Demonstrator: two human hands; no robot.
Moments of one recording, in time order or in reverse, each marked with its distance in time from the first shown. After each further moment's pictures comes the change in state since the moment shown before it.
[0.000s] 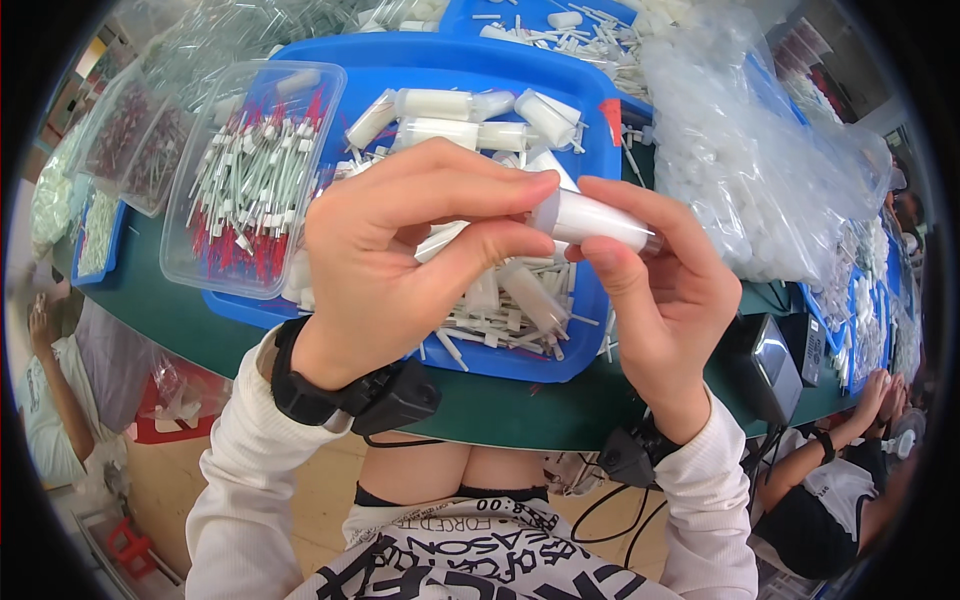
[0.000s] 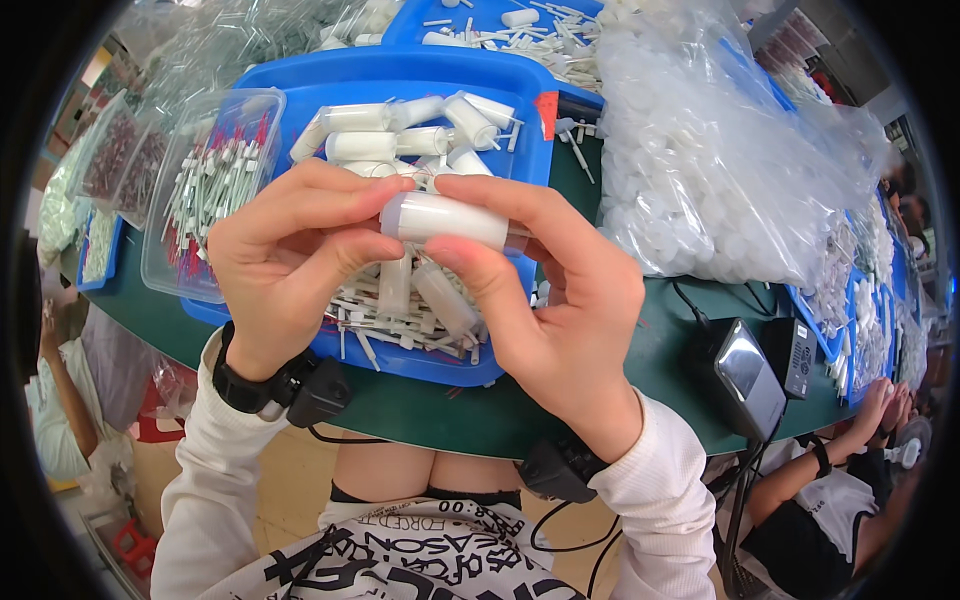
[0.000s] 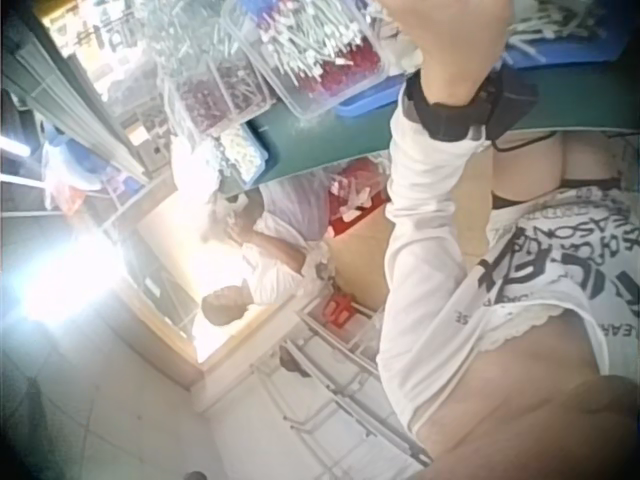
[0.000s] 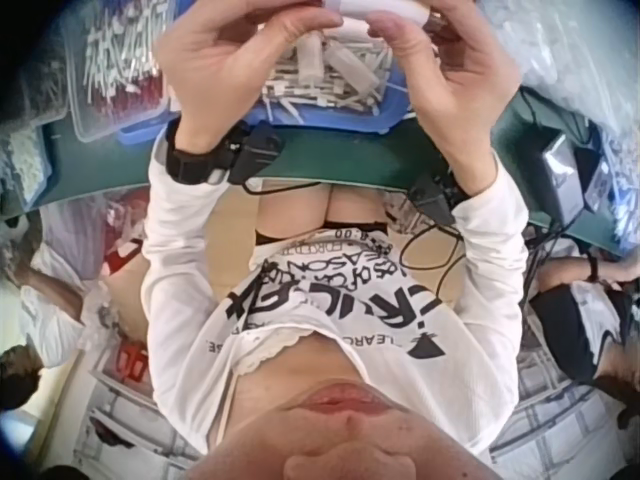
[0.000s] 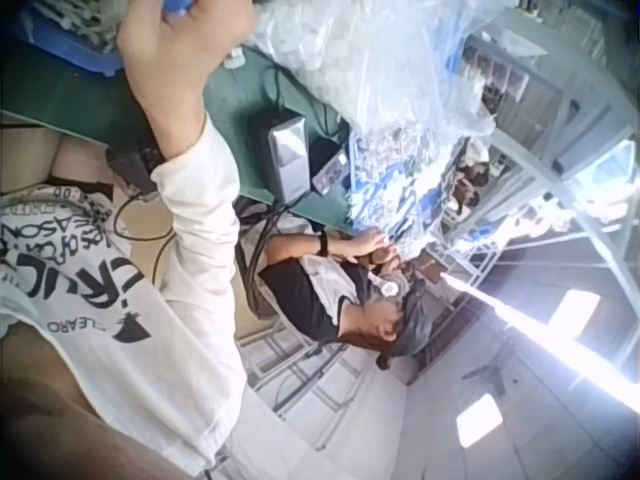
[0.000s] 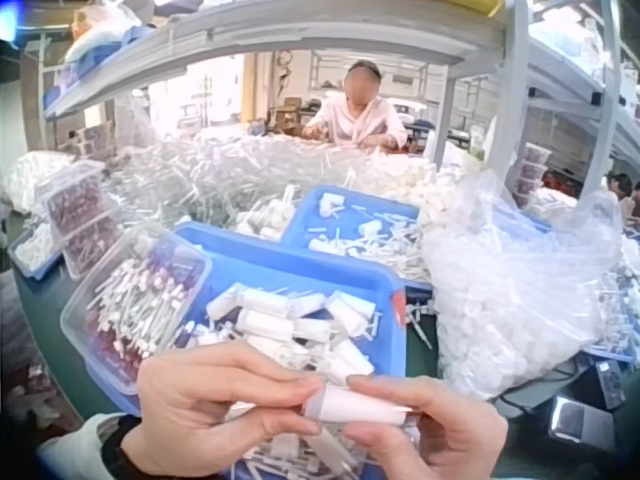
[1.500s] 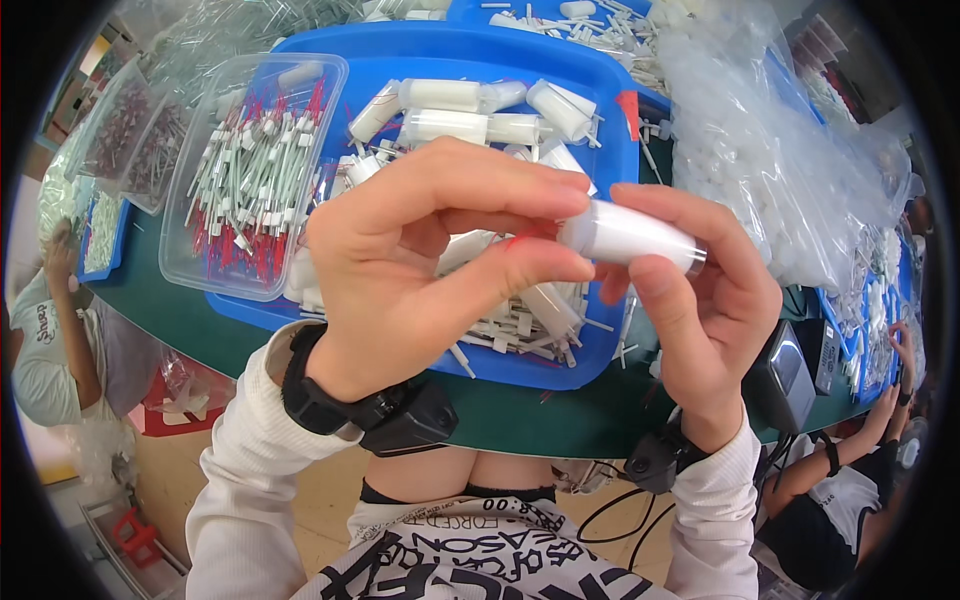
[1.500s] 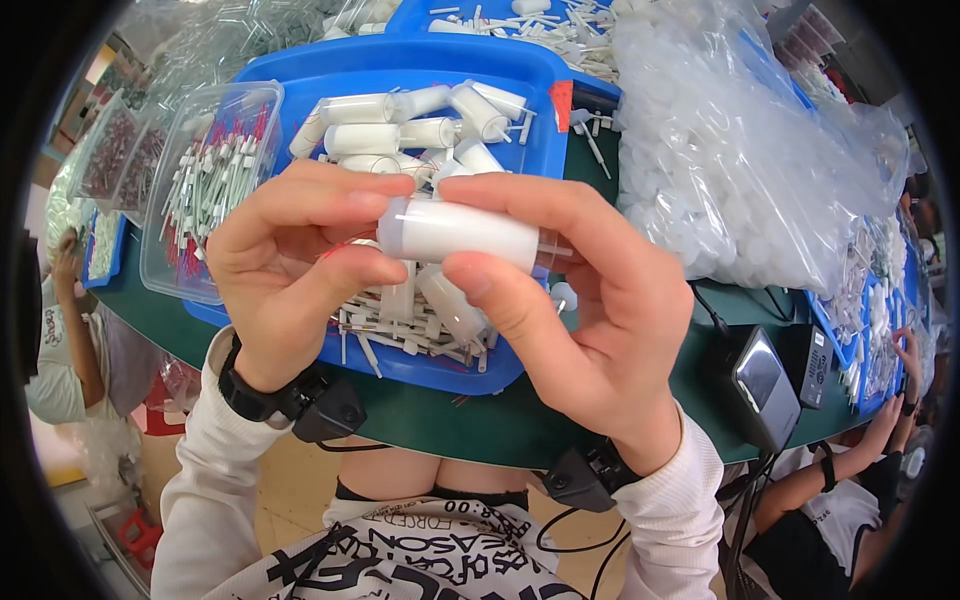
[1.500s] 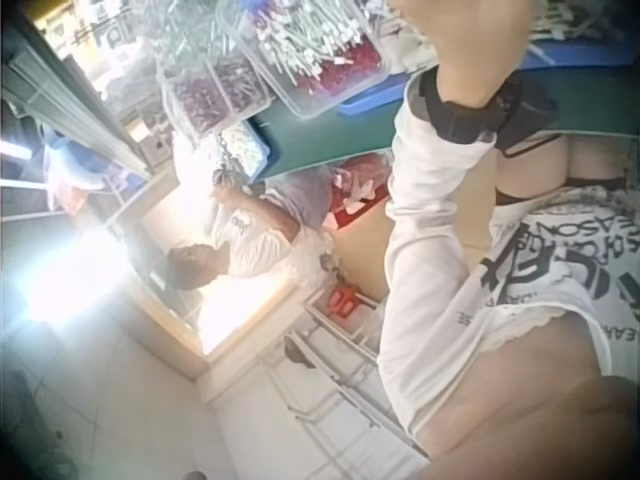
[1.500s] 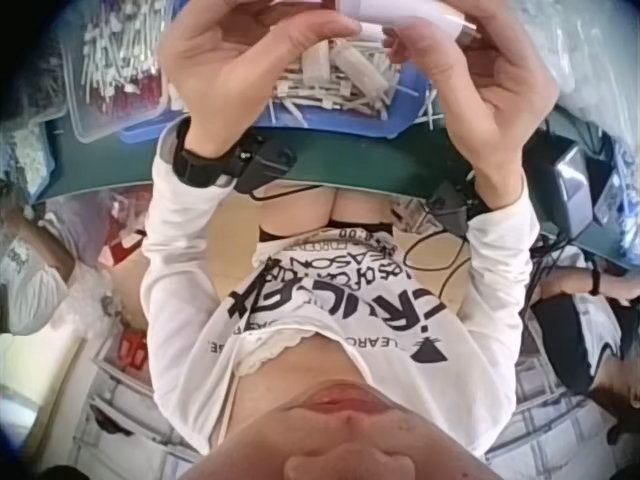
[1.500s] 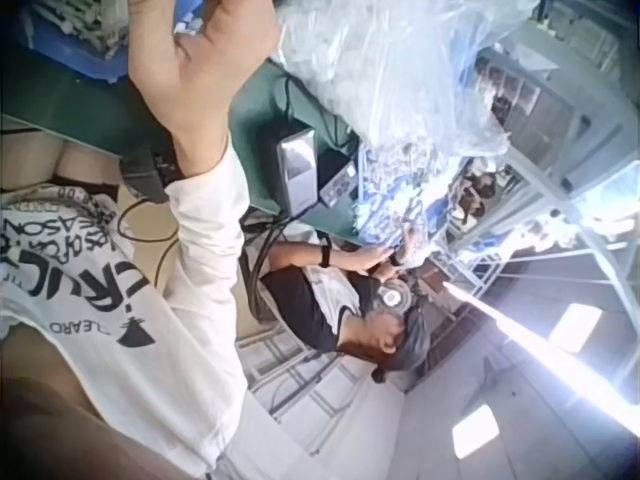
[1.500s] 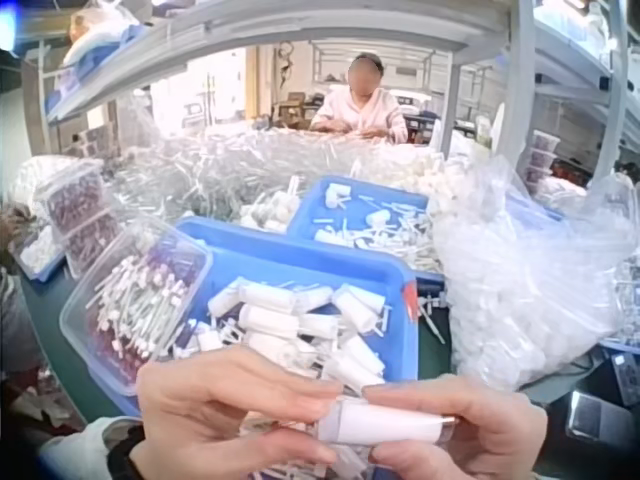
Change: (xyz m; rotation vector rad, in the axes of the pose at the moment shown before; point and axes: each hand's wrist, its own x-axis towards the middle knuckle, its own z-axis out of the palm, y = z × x) left_hand -0.003 -0.004 0.006 -0.186 0.002 0.018; right_hand 0.003 -0.007 -0.015 0.019 -0.132 0.024
